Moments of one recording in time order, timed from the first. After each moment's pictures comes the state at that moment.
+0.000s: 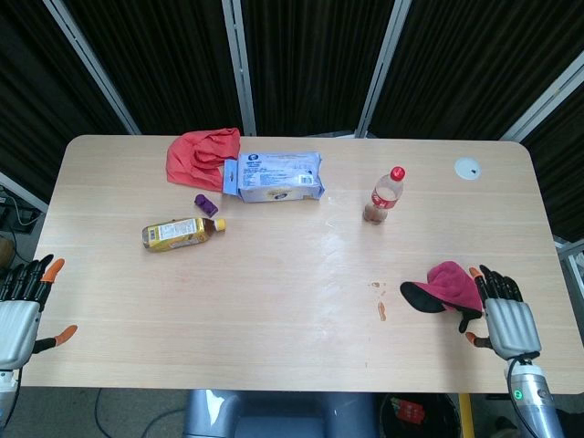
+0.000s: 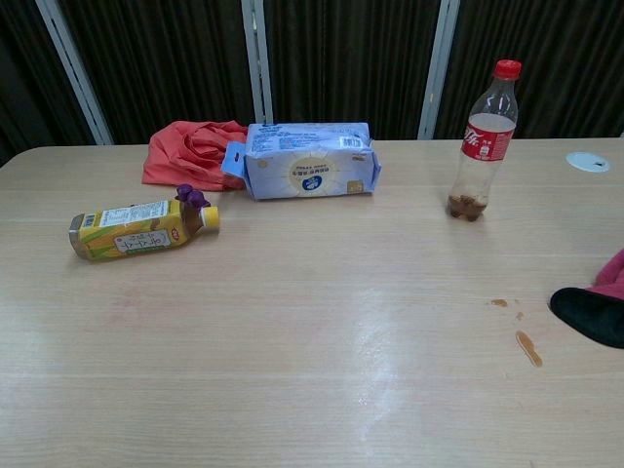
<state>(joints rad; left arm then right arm) -0.06 -1.13 -0.02 -1.70 1.53 1.51 0.15 0.17 -1.21 0.10 -1.72 -1.22 1.25 -0.35</state>
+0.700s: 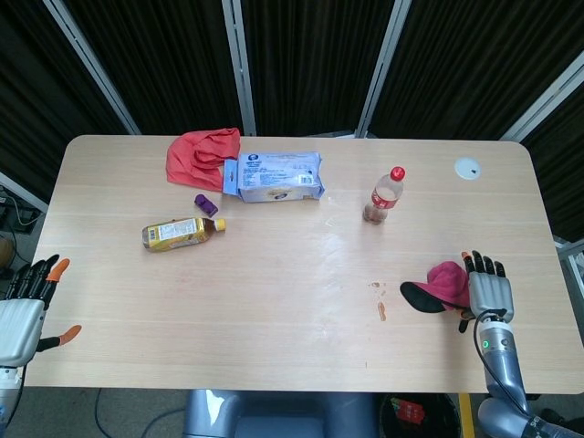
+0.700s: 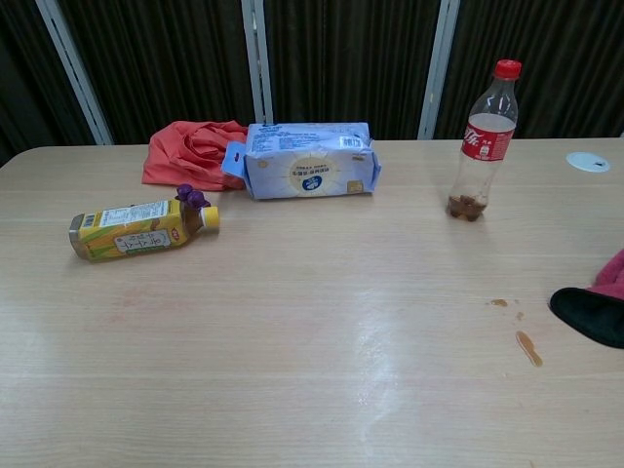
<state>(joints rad) -0.08 -1.13 -0.01 -1.69 1.51 1.47 0.13 0.36 -1.41 0.20 -1.46 -0.83 1.07 -0.56</state>
